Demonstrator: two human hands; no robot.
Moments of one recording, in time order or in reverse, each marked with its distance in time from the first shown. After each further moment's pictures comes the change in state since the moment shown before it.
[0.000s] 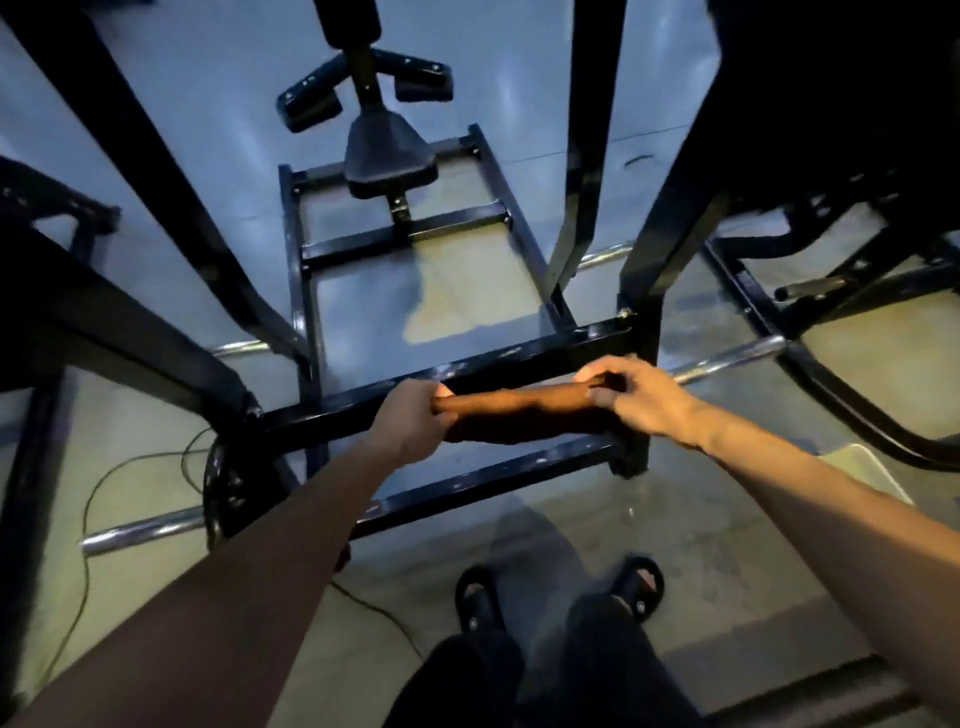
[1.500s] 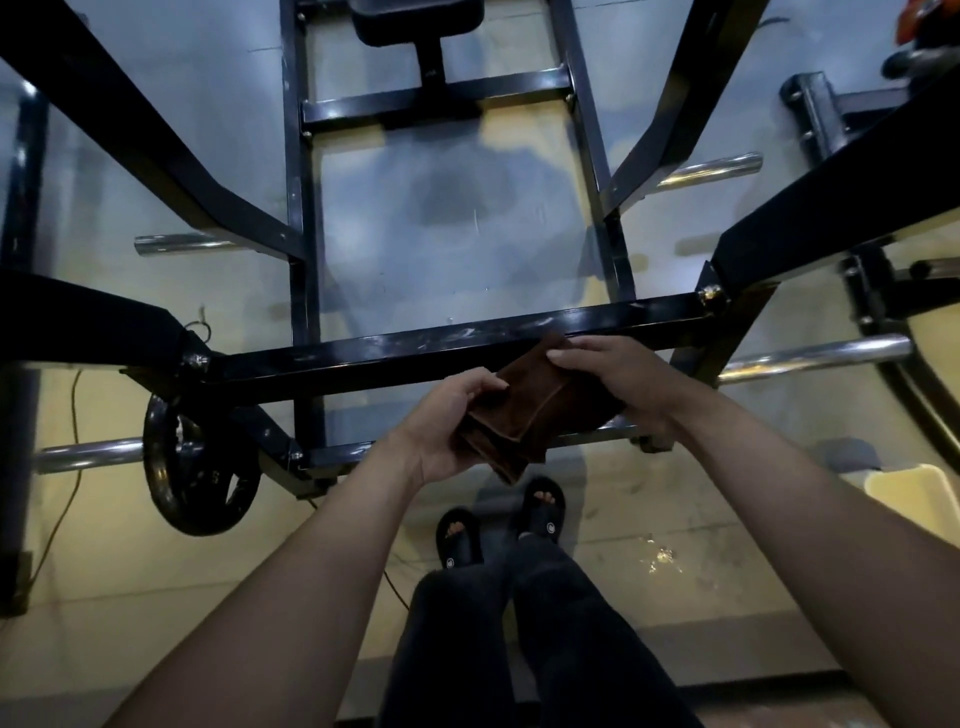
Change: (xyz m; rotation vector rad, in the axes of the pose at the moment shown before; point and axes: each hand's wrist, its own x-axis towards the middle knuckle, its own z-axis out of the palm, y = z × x) left_hand 0.118 -0.018 0.083 -1.409 -0.356 -0.705; right_hand 0.165 0.021 0.043 0.653 -0.370 0.358
